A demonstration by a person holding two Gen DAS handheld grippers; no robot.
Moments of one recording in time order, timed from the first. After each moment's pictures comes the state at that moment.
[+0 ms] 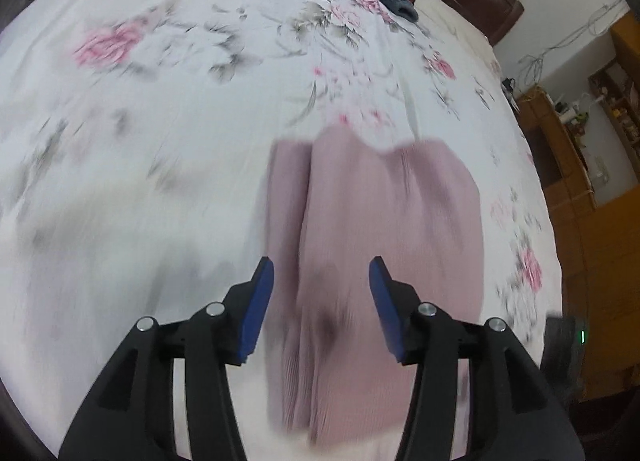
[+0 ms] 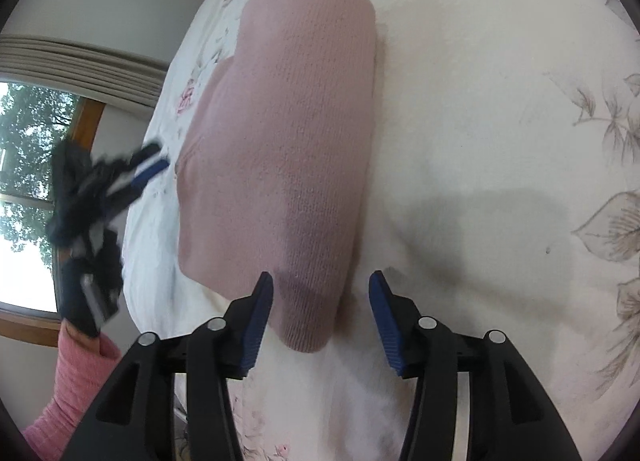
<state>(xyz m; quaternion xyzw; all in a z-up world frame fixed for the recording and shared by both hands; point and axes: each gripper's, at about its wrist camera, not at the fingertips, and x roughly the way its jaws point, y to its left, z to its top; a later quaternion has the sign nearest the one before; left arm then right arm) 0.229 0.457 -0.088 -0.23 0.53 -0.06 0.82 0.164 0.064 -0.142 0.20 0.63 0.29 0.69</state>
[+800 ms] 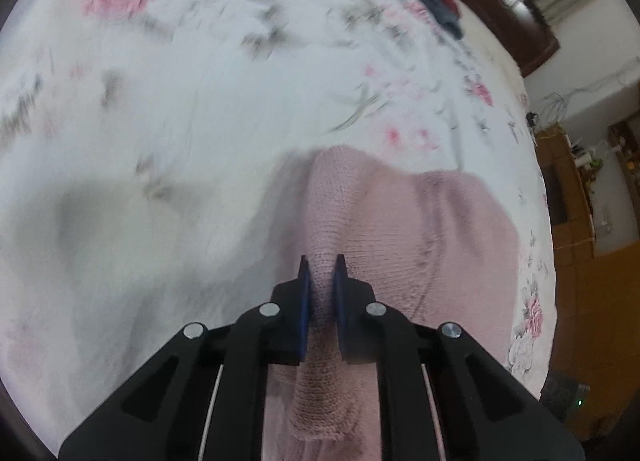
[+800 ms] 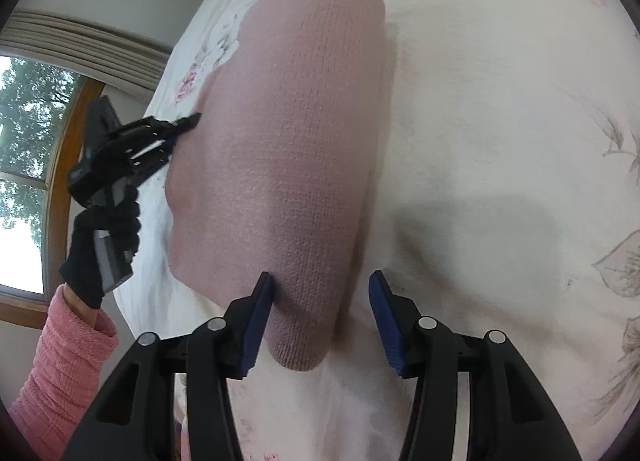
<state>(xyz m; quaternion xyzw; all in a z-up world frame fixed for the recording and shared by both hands) 0.235 0.485 -0.142 -0.32 0.53 -0.02 0.78 0.174 0.086 -0.144 0.15 0.63 0.30 0.69</state>
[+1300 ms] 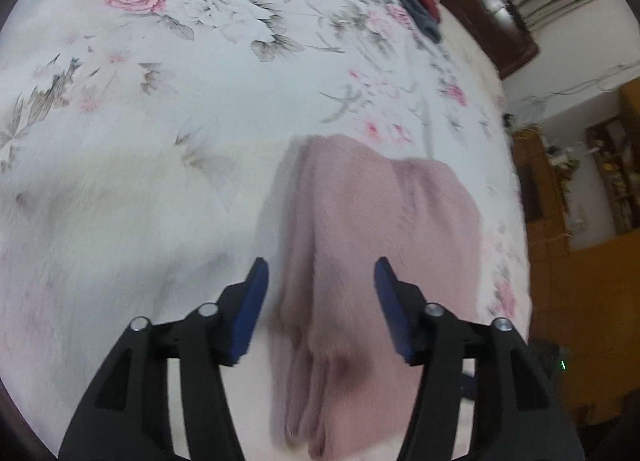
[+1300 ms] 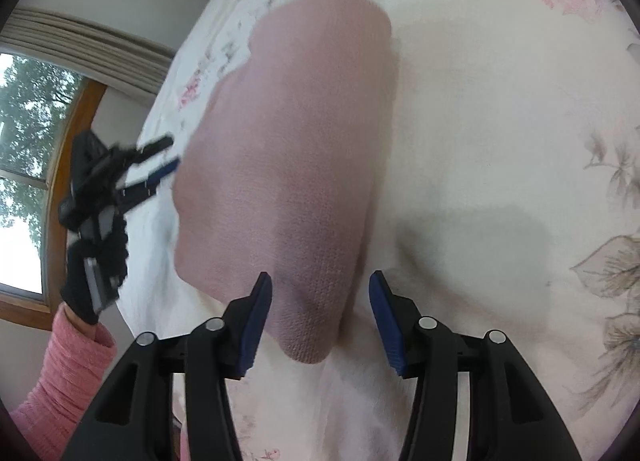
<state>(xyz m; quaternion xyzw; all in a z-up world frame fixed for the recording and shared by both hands) 0.181 0.504 -0.104 -0.34 0.52 -0.08 0.78 0.174 0.076 -0.127 0.16 0.62 0.30 0.71</state>
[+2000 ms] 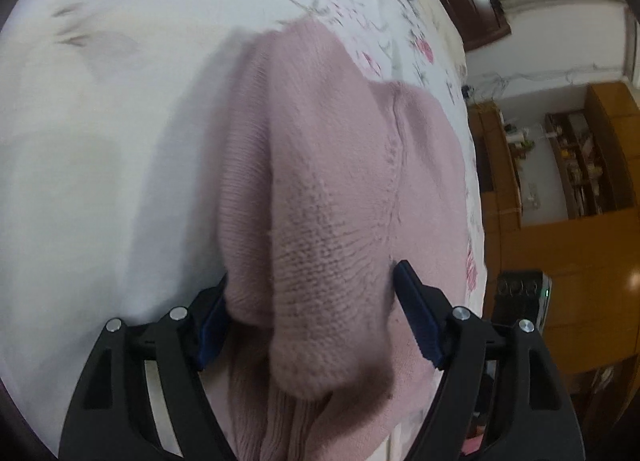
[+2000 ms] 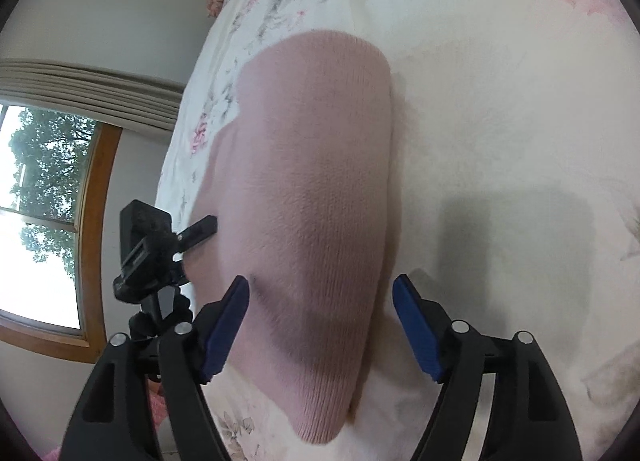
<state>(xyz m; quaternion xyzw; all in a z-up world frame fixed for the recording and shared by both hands) 0.217 0.446 -0.176 -0.38 0.54 -0.18 0.73 0.233 0.081 -0.152 0.24 0.61 0.32 0.68</state>
